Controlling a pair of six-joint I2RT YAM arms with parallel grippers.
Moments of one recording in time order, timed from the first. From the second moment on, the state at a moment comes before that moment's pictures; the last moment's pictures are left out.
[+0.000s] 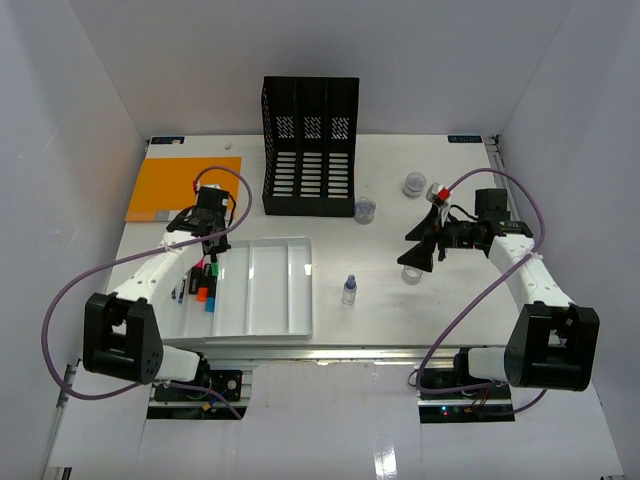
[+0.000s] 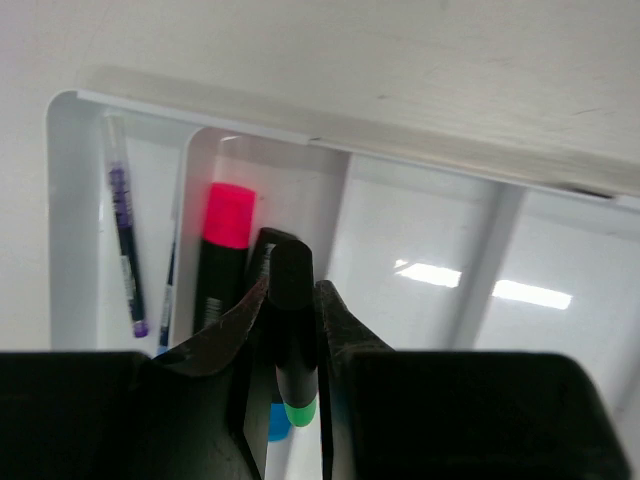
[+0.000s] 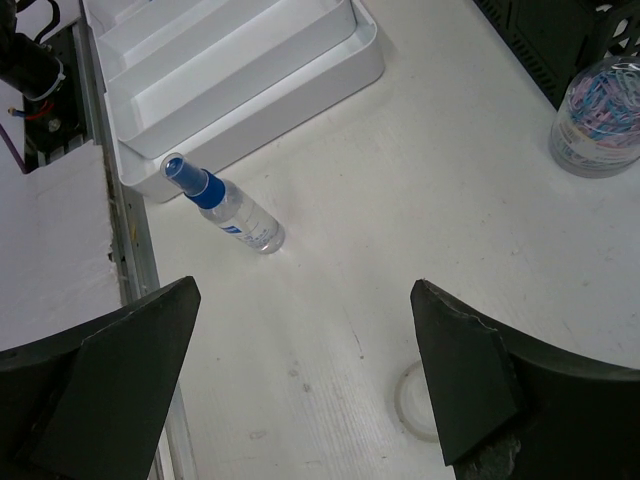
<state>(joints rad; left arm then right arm) -0.22 1.37 0.97 -0.59 -0.38 -0.27 -0.01 1.30 0.90 -0.60 -1.19 -0.66</state>
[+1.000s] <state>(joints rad) -0.17 1.16 0.87 -0.46 0.12 -0.27 -0.02 1.30 0.90 -0.79 -1.26 -1.01</state>
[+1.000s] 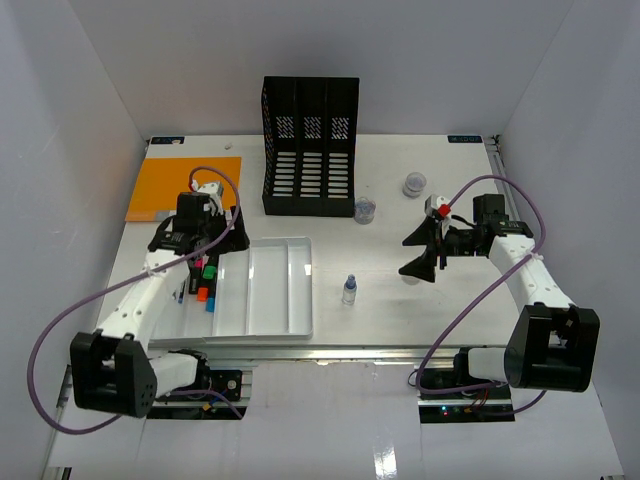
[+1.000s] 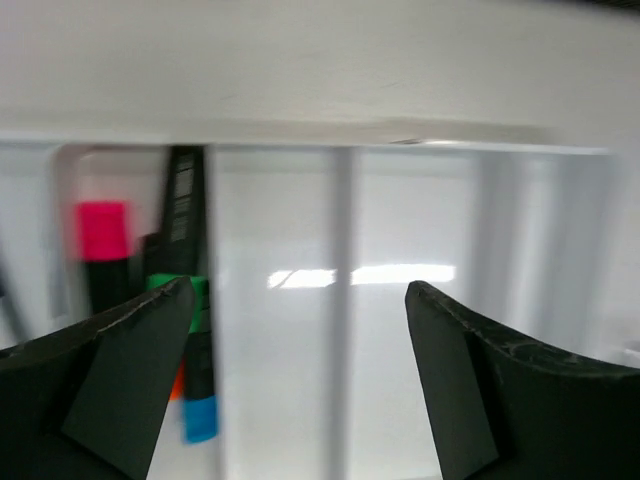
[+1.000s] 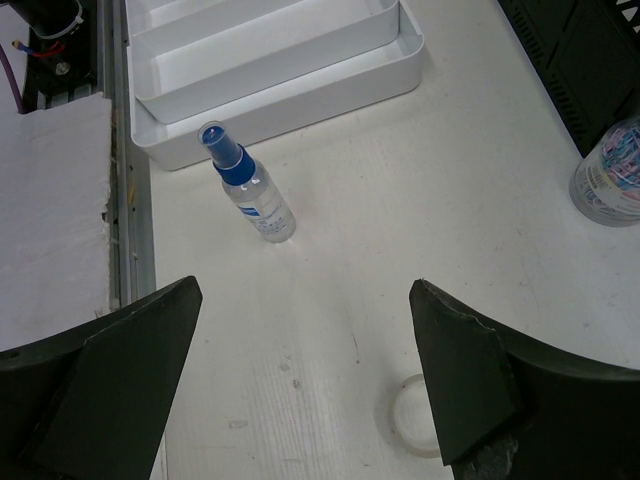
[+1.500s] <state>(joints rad) -0.69 1.13 0.39 0.54 0.36 -0.41 -0.05 1.30 0.90 -0.82 -1.26 -1.08</state>
